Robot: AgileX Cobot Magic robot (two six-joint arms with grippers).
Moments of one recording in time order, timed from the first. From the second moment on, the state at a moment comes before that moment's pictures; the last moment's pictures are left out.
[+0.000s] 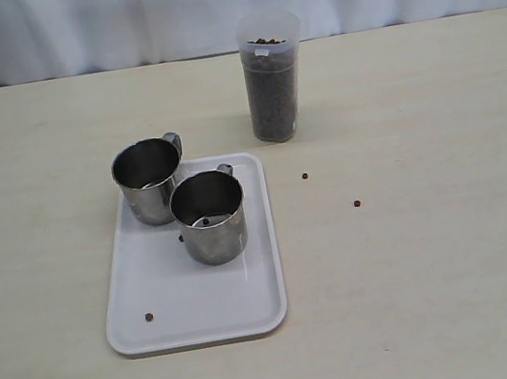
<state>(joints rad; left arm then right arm) 0.27 0.03 0.00 0.51 -0.12 -0.81 0.52 0.00 0.00 -0.17 0.10 0.23</state>
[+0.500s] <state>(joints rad) 0.27 0.03 0.00 -0.03 0.12 -0.07 0.52 0.00 0.00 -0.17 0.10 0.23</state>
